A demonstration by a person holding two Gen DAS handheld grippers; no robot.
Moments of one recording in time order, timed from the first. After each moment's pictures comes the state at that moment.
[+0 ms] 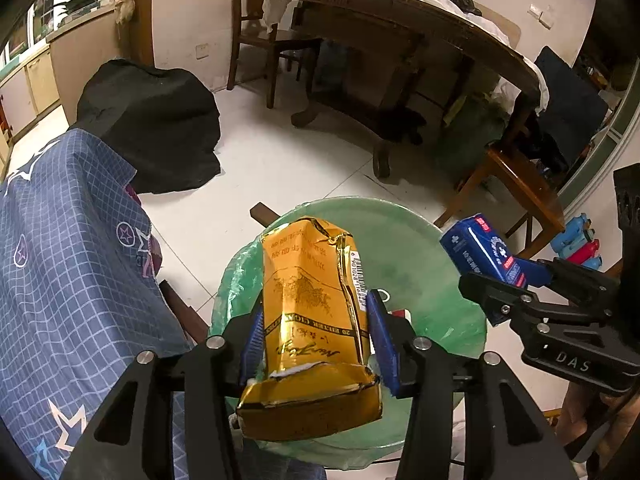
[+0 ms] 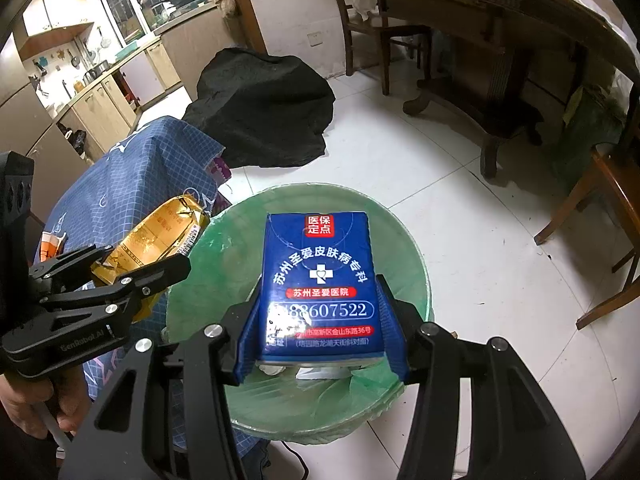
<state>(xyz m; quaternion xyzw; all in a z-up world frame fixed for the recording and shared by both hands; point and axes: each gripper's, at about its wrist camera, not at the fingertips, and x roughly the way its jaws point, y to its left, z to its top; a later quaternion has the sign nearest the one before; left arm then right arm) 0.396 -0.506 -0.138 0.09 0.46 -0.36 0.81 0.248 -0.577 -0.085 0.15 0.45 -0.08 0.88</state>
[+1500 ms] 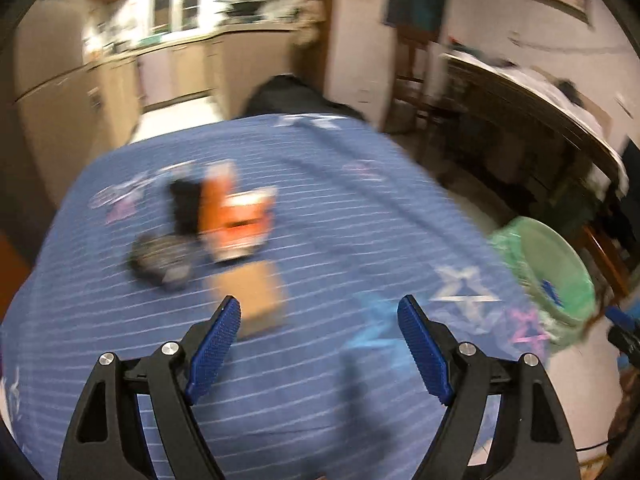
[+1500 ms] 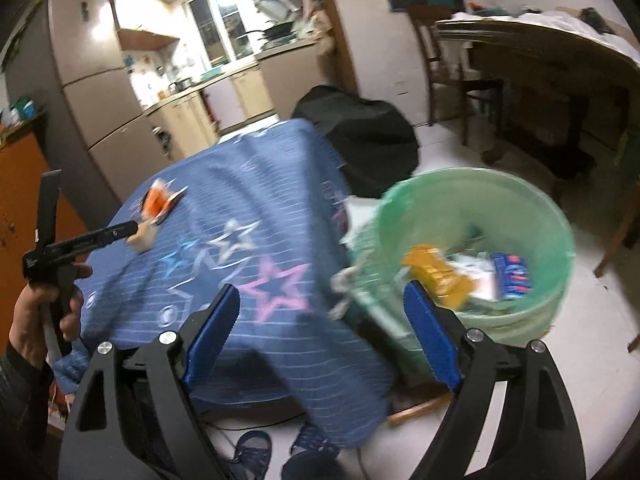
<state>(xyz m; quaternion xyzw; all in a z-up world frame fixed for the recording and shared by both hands) 0.360 -0.094 -0.124 0.01 0.39 -0.15 0.91 0.161 -0.397 -0.081 0.12 0.35 0.04 0.93</state>
